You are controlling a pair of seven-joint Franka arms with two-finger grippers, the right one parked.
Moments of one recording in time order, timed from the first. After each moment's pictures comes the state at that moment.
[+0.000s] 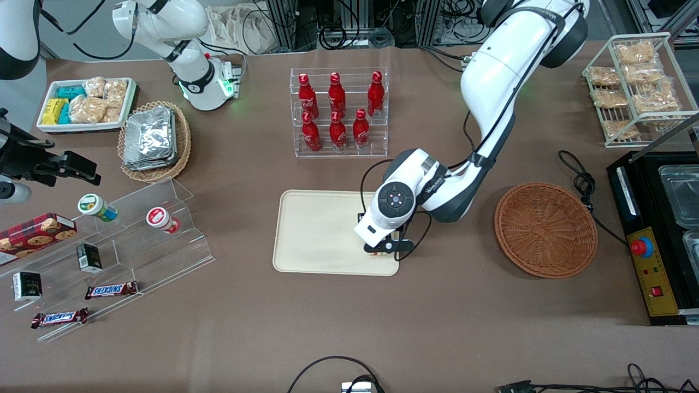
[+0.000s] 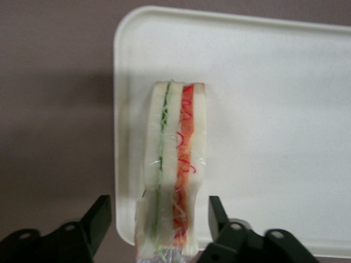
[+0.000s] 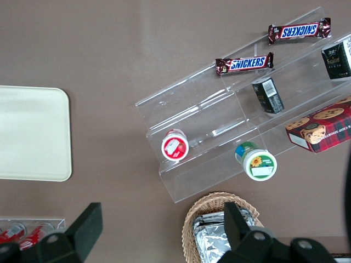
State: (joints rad) arm -0.40 0.77 -0.32 -1.37 0.10 1.97 -0.74
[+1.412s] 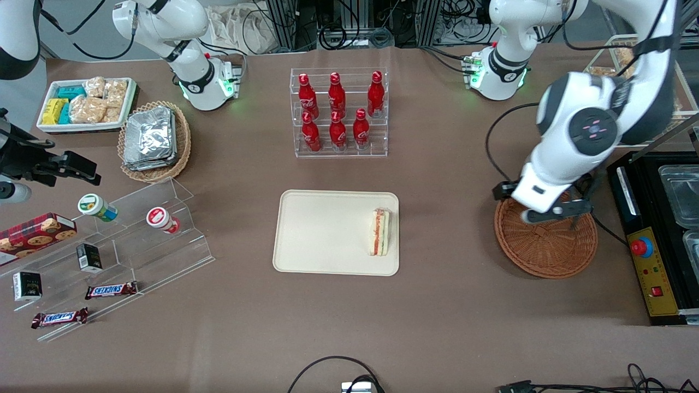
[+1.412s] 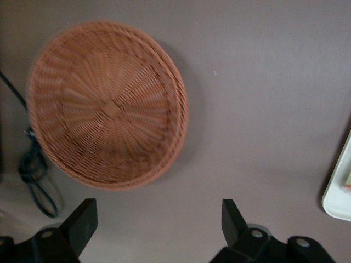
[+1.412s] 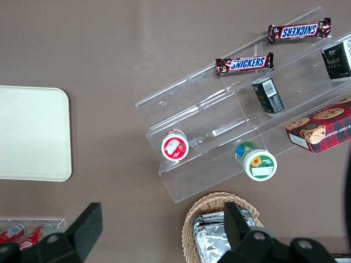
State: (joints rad) arm 0.08 0.09 -0.31 -1.89 0.12 1.88 -0.41
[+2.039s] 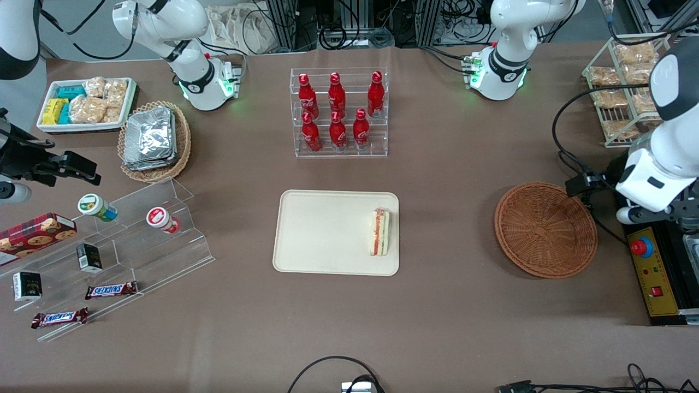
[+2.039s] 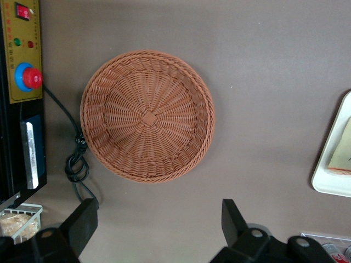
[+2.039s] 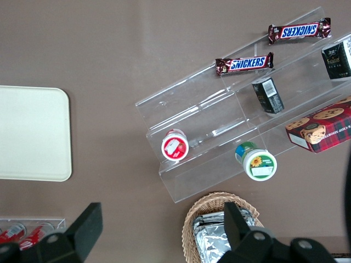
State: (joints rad) arm 0.22 0.17 -0.31 -1.57 0.06 1.60 -0.21
